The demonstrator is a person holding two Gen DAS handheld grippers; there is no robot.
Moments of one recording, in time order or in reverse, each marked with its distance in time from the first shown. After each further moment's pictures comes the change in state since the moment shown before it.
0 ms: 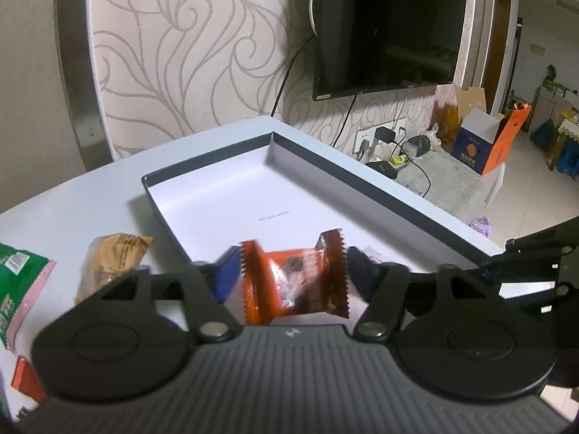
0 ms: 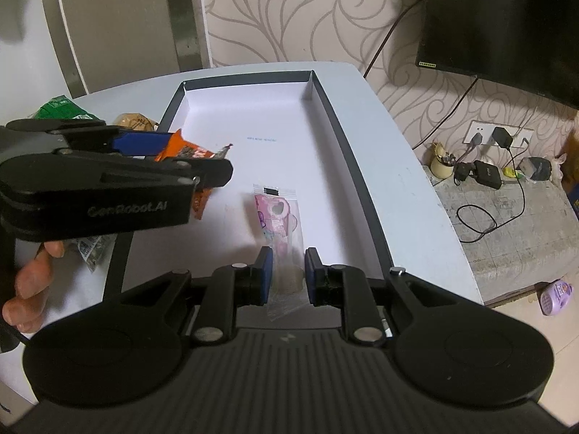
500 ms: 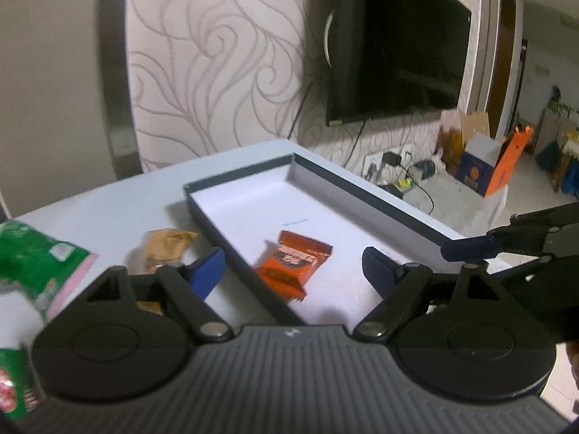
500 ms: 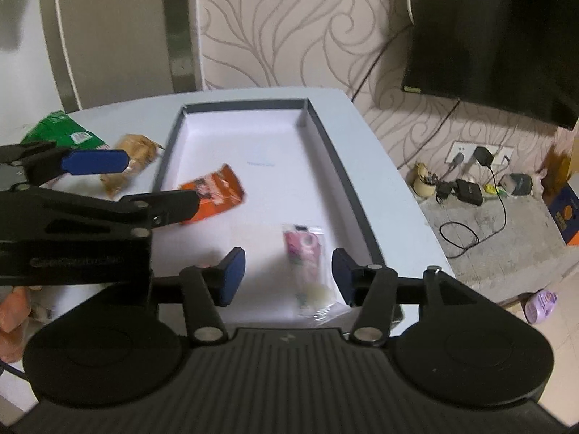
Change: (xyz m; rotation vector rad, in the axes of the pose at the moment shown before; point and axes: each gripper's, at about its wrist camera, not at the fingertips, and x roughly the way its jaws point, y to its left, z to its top) left arm -0.059 0.018 -0.017 -0.029 -0.098 0.031; right arm -0.025 0.023 0.000 -0.004 -0.082 -0.069
